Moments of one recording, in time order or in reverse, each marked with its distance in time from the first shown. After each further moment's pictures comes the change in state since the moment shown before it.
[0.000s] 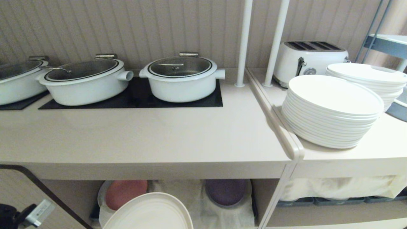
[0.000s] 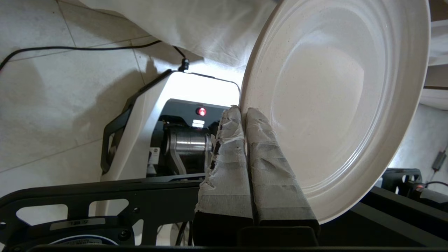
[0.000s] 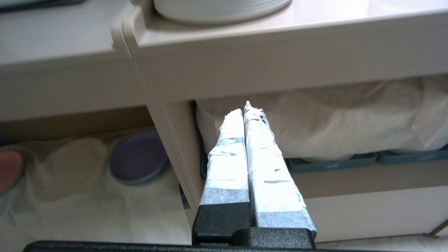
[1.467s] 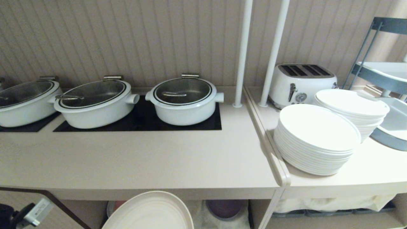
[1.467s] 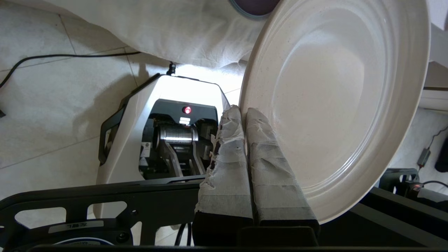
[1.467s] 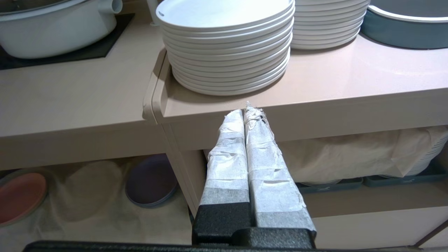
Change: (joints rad) left arm -0.001 -0.012 -0.004 0.000 -0.003 0.002; right arm 0.000 0.000 0.000 -0.002 0.001 0.000
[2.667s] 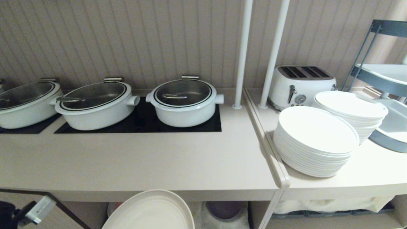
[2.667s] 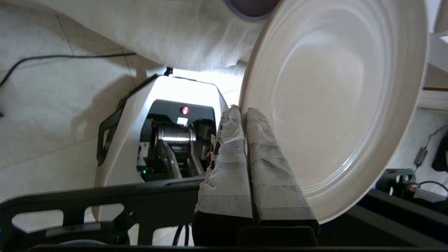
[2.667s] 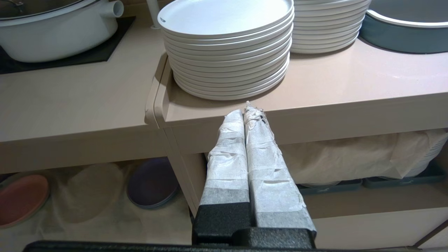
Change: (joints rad) left arm 0.000 0.015 -0.013 -0.005 -0.005 -0.002; right arm 0.000 0.000 0.000 0.002 -0.001 0.001
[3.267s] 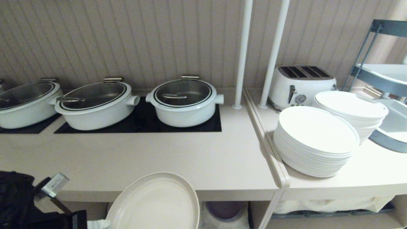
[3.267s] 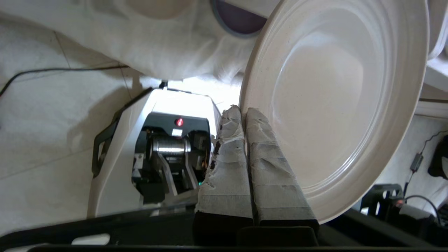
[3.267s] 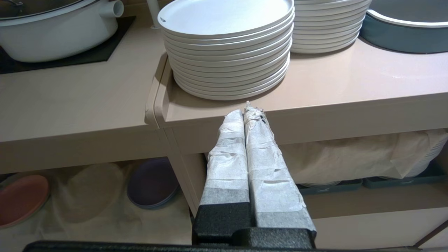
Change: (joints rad) left arm 0.003 0.147 -0.105 -0.058 0.004 -0.007; right arm 0.000 0.000 0.000 0.000 0.000 0.000
